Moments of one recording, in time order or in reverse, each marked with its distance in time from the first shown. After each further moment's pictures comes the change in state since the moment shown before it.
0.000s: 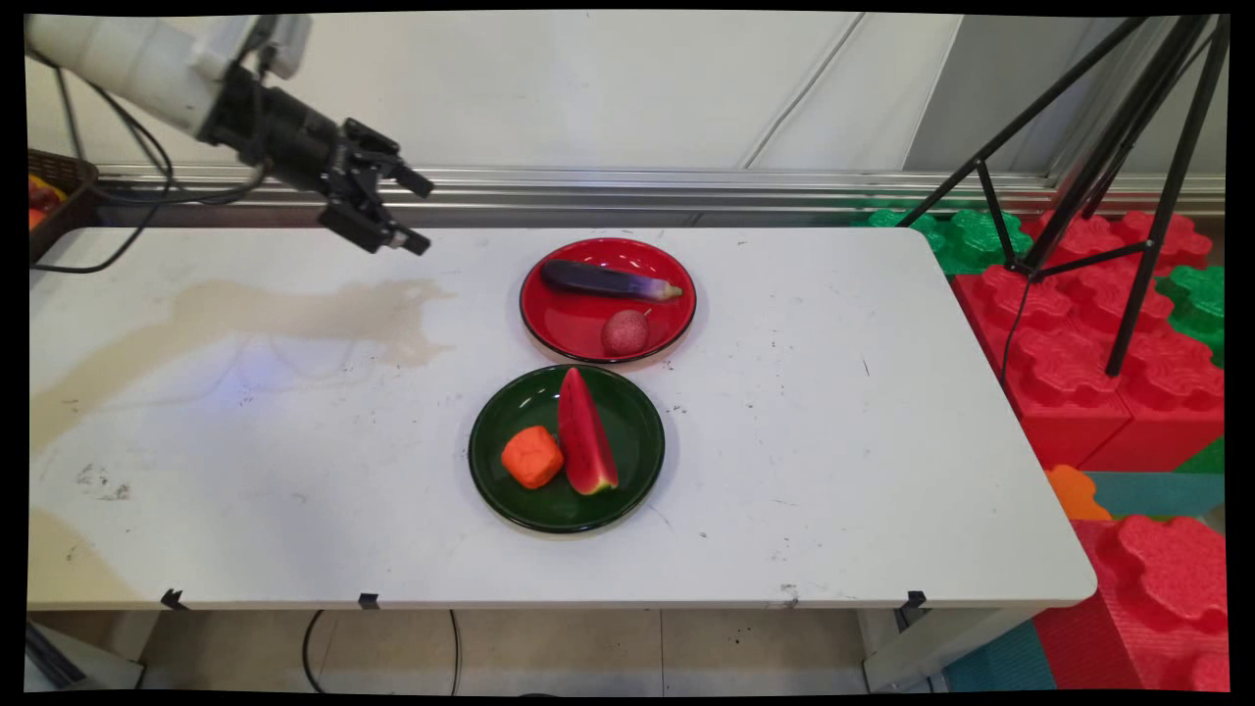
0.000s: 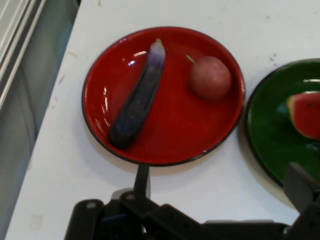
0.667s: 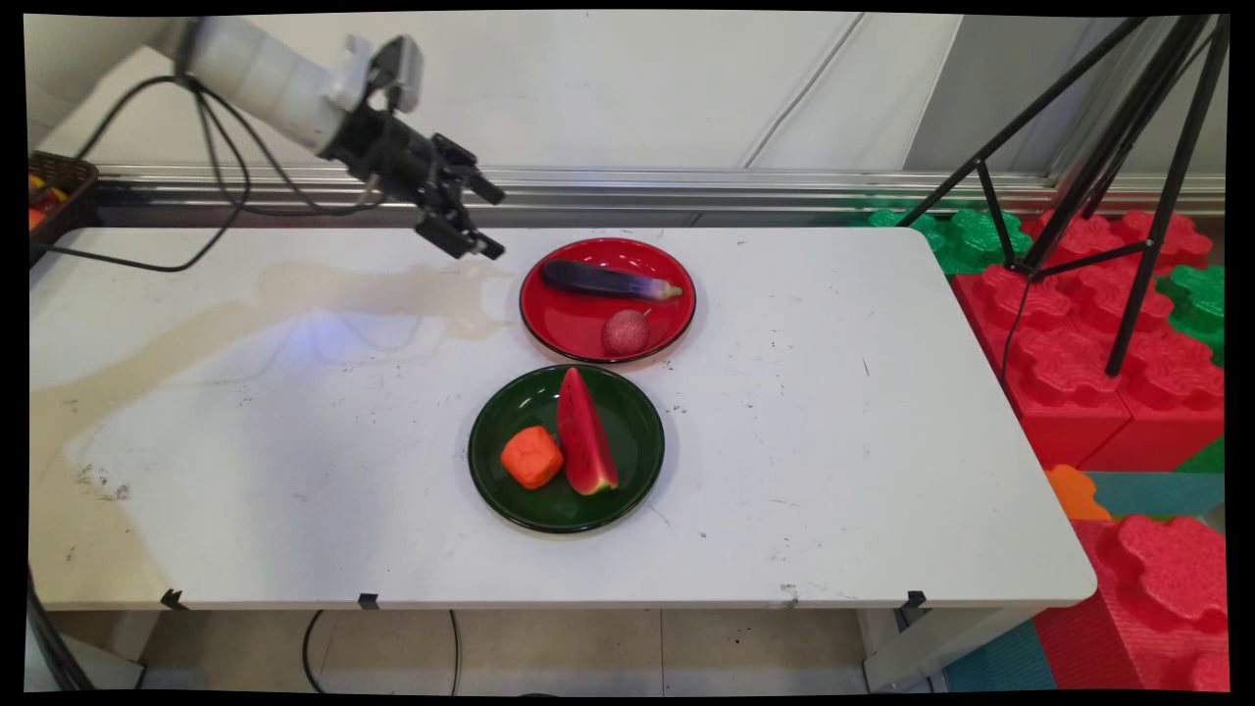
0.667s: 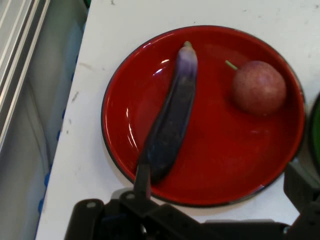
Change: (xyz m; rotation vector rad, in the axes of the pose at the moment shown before) arm 0.019 -0.038 0.087 0.011 -0.027 0.064
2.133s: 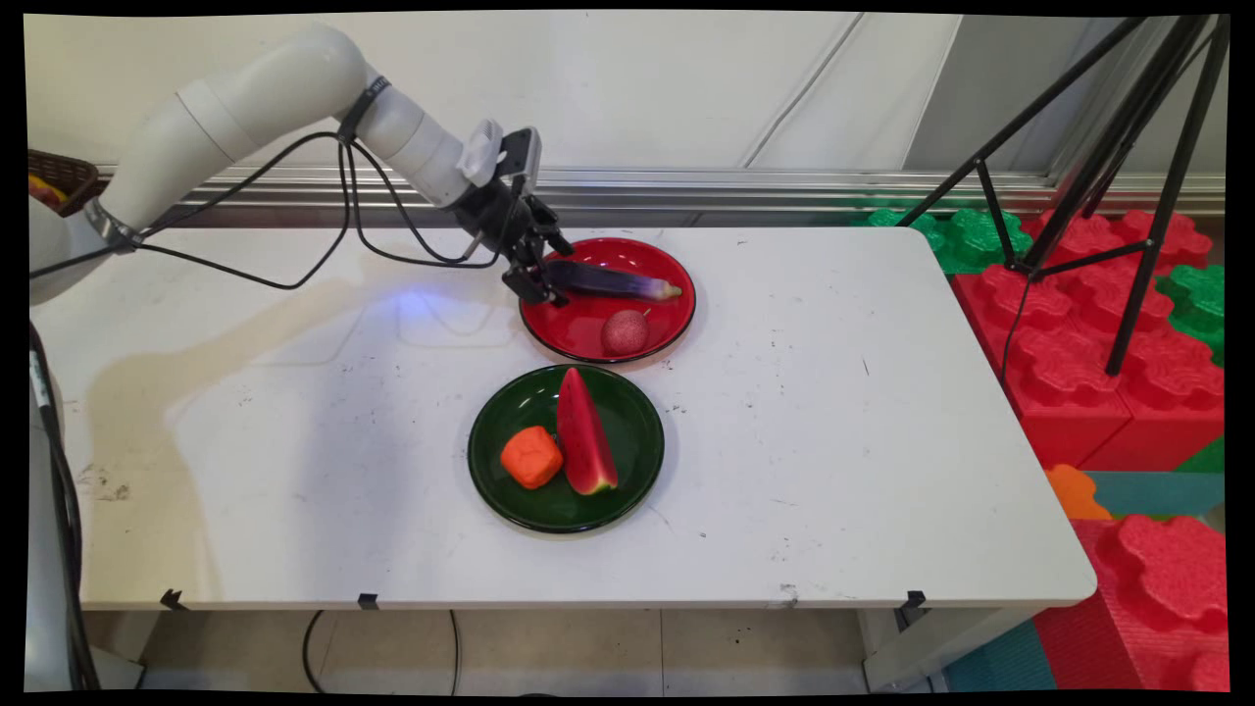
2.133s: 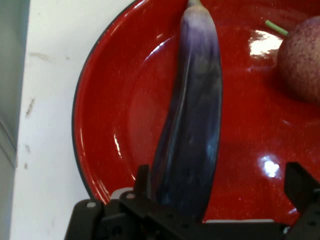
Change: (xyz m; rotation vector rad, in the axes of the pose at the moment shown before) arm 0.004 -0.033 0.142 -0.079 -0.113 0.120
